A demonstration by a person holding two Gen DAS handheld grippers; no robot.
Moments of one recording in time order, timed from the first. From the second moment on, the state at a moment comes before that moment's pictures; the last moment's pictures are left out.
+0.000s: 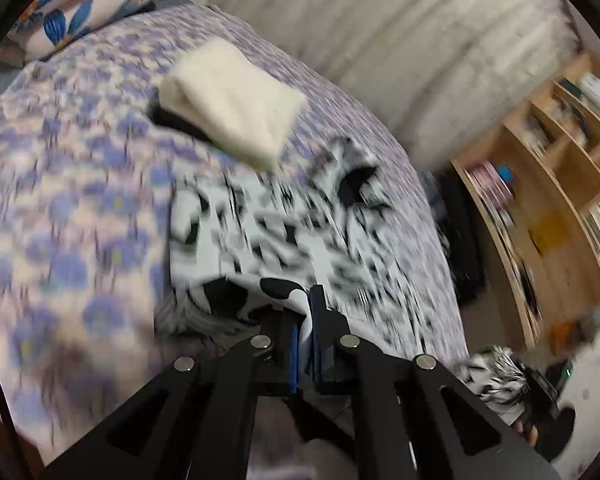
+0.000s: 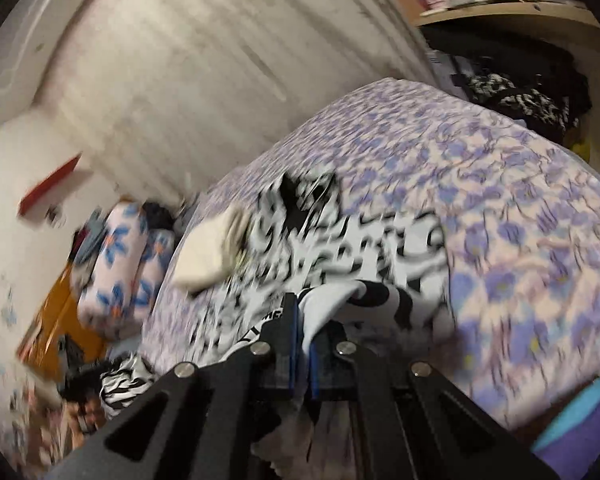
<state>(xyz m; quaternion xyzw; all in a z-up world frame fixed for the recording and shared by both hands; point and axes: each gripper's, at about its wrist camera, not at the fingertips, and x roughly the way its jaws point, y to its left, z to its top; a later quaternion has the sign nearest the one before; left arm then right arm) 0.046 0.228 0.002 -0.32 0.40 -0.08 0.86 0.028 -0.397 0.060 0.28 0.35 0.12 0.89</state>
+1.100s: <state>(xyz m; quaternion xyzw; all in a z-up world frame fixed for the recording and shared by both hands) 0.264 0.185 -0.141 -0.03 0.52 -0.09 0.85 0.304 -0.334 -0.137 0.09 0.55 0.06 0.83</state>
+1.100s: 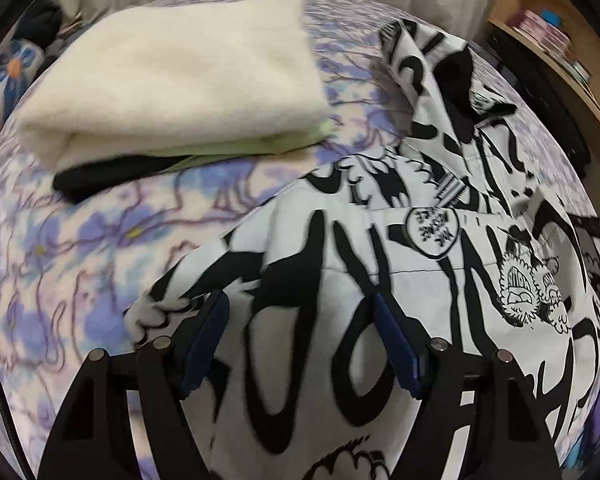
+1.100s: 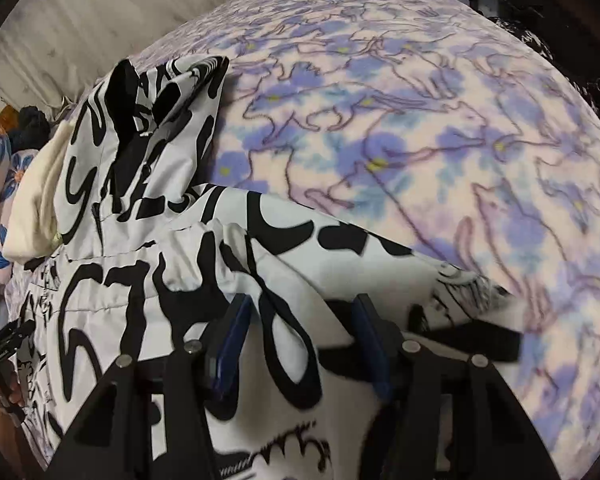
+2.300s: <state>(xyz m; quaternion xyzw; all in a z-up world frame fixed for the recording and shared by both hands) 0.300 0.158 -0.161 0.02 0.46 0.04 0.89 0.309 -0.327 -0.151 0.03 0.49 -0.06 0.87</state>
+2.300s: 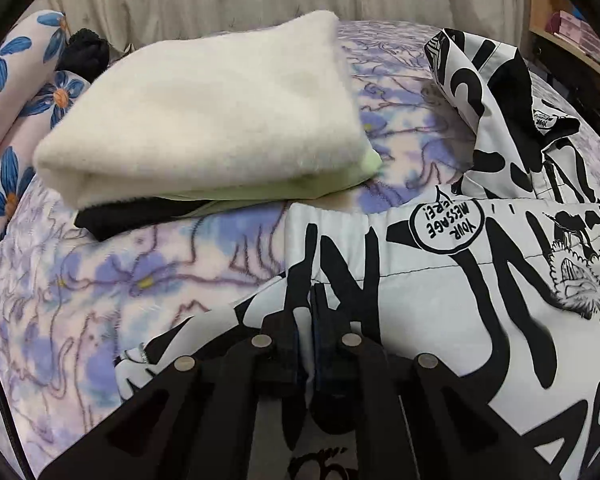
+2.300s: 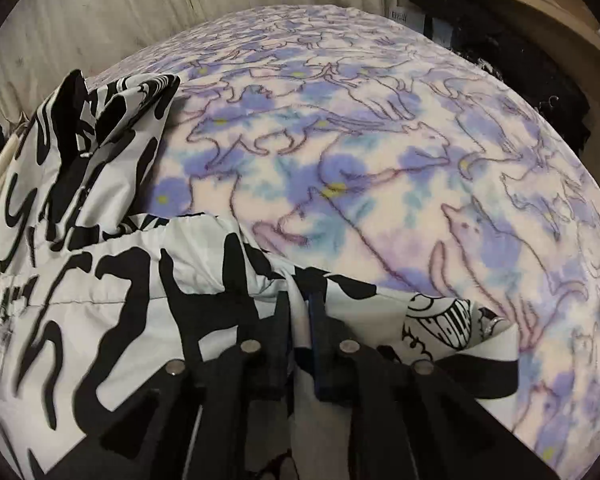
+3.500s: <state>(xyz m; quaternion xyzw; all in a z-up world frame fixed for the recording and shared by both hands) 0.291 0.177 -0.155 -0.06 0.47 0.00 0.88 0.300 -0.338 -0.140 -0.04 0.50 -0.06 0.86</state>
